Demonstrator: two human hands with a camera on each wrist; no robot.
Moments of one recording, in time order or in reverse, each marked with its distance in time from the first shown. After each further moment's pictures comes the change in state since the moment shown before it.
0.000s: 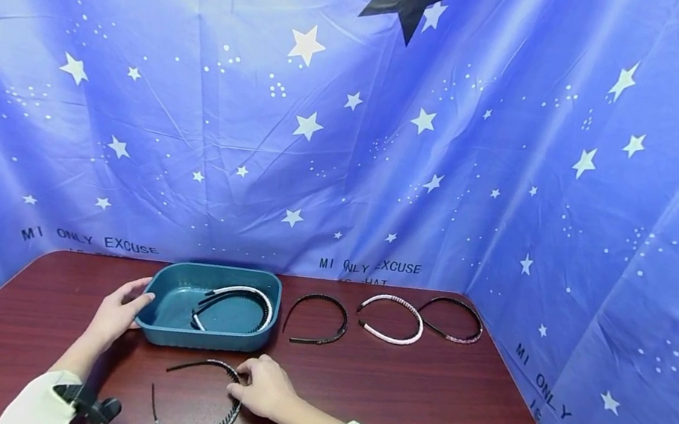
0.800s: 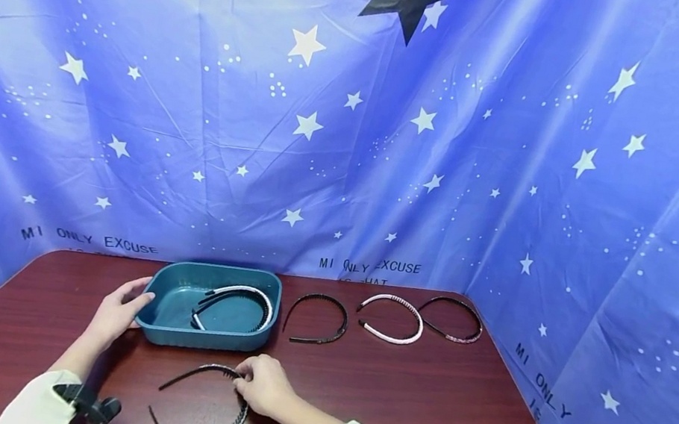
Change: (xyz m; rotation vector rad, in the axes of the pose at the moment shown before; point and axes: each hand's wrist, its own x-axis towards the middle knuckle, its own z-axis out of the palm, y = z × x) left_hand -0.001 0.000 0.000 -0.007 -0.002 0.012; right_hand 0.002 0.000 0.000 0.096 0.007 0.008
